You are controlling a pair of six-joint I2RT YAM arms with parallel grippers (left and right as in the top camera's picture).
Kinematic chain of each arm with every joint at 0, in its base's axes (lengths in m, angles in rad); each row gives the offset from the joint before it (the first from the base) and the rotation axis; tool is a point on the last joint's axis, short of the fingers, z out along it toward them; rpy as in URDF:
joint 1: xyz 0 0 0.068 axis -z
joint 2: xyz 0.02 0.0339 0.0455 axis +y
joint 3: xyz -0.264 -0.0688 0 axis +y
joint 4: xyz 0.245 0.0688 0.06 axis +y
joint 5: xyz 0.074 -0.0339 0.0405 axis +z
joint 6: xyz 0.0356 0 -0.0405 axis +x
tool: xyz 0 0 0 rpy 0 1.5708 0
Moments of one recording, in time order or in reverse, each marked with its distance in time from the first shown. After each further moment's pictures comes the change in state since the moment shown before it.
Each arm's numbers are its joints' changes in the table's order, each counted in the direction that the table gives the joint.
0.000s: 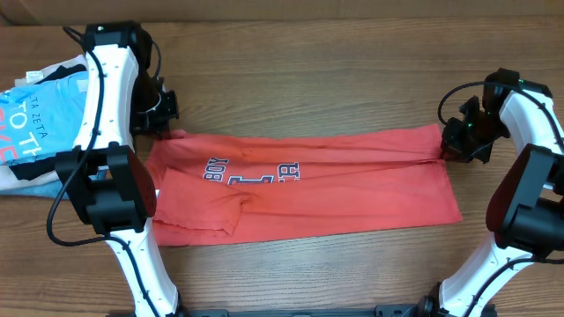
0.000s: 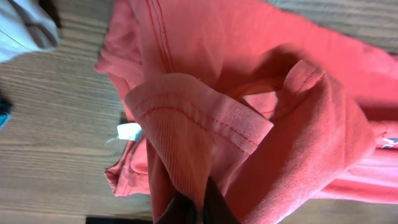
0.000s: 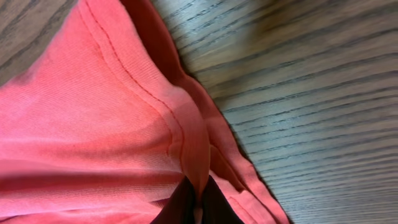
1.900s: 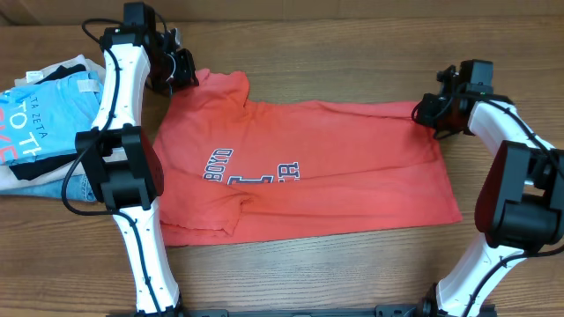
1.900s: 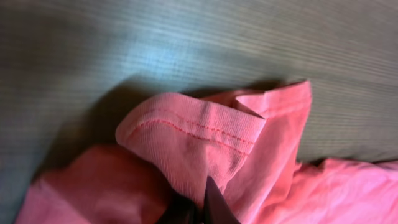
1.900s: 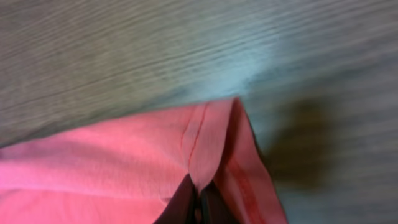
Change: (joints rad) left arm 0.001 0.233 -0.167 -0.543 -0.314 -0.034; right arm -0.105 0.000 0.137 -0.626 0.080 0.005
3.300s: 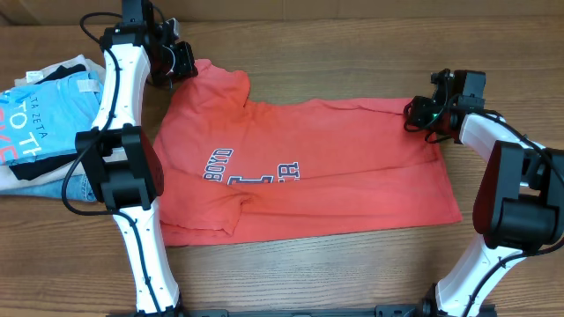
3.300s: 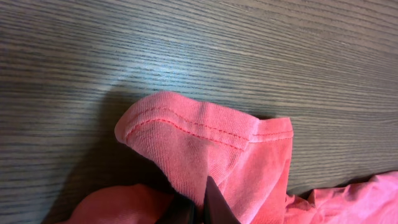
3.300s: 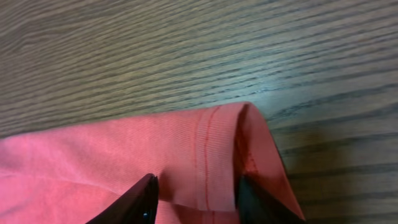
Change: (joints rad) left arm 0.000 0.002 0.001 -0.144 -0.006 -0.001; right arm -0.028 -0.006 0.151 -0.311 0.025 0.008
